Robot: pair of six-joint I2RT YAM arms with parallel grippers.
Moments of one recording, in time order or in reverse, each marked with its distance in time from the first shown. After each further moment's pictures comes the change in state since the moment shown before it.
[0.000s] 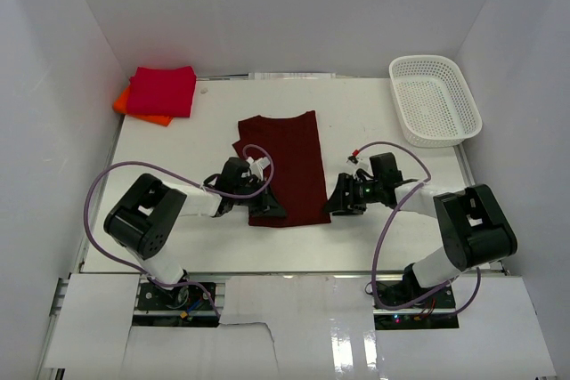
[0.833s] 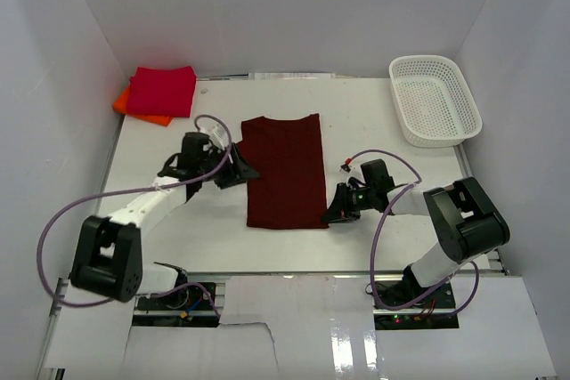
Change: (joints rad) left arm 0.217 -0.246 0.106 -0.351 -0.123 0.089; right arm 0.079 0.066 -0.036 0.080 0.014 0.076
